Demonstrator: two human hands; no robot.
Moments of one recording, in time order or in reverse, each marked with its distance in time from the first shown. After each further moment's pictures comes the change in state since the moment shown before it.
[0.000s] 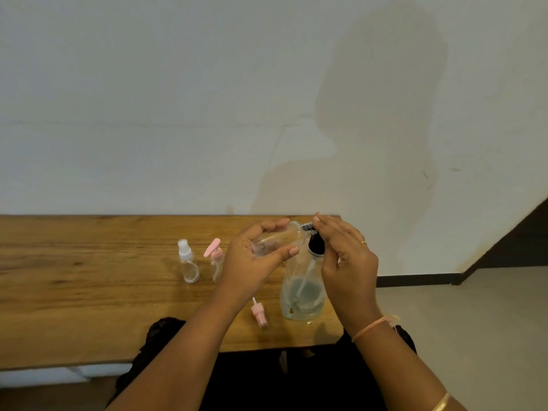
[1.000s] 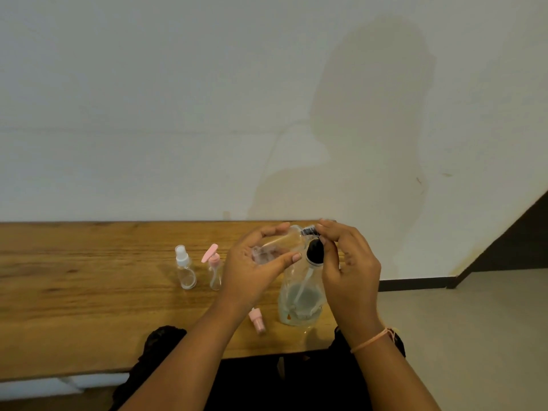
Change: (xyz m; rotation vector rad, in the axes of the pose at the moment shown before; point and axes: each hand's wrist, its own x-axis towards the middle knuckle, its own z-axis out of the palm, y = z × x) left_hand -0.008 0.008 0.005 0.043 0.015 0.017; right_hand 0.001 -0.010 -0.009 0.166 0.065 0.080
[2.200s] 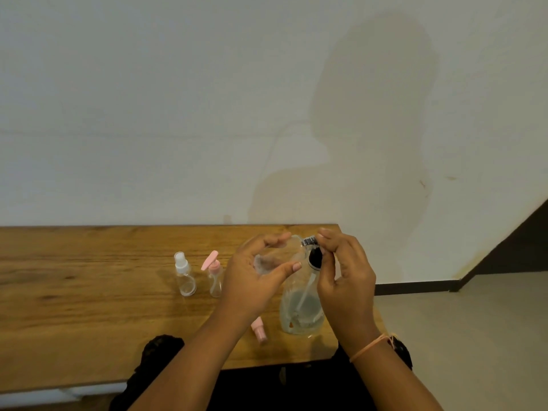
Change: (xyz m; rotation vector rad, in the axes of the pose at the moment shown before) left_hand 0.008 -0.013 -0.004 0.113 0.026 0.006; right_hand -0.005 0.012 0.012 -0.049 -0.016 -0.040
